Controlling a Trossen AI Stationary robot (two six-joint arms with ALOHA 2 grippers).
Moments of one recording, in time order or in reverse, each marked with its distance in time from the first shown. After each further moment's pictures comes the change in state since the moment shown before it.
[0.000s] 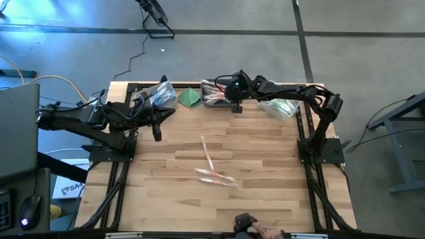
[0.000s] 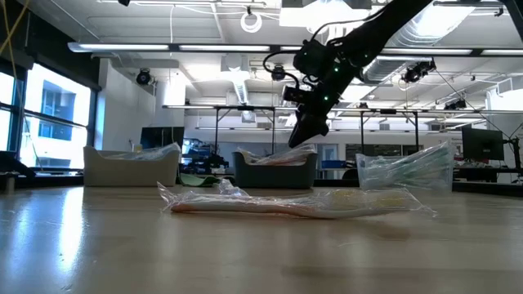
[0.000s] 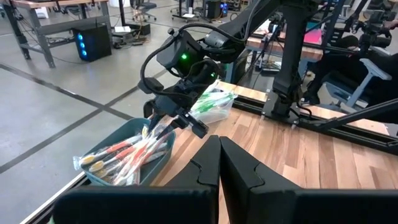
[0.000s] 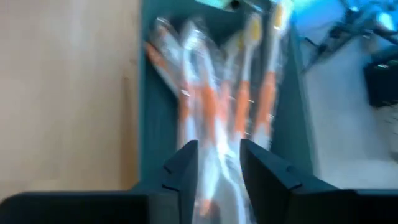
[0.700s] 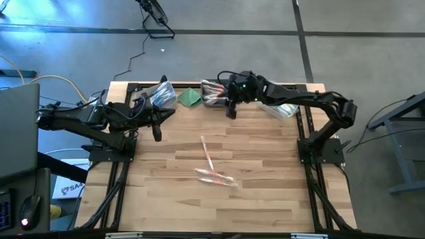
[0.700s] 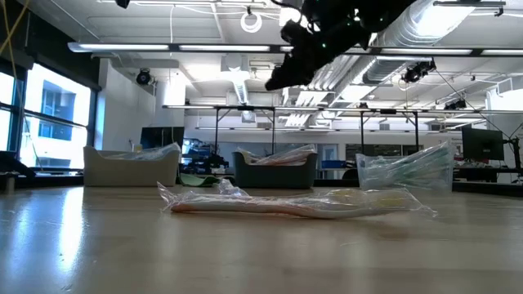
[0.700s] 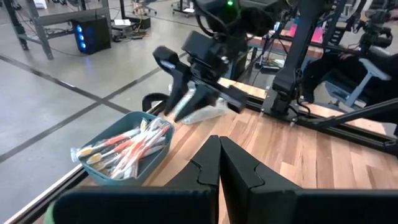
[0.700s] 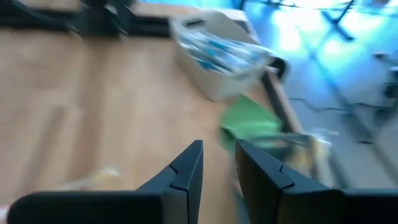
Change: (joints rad) left arm 0.000 0.000 0.000 -0.023 0.002 -0.039; right arm 0.122 -0.185 0.000 0.105 -0.227 0.344
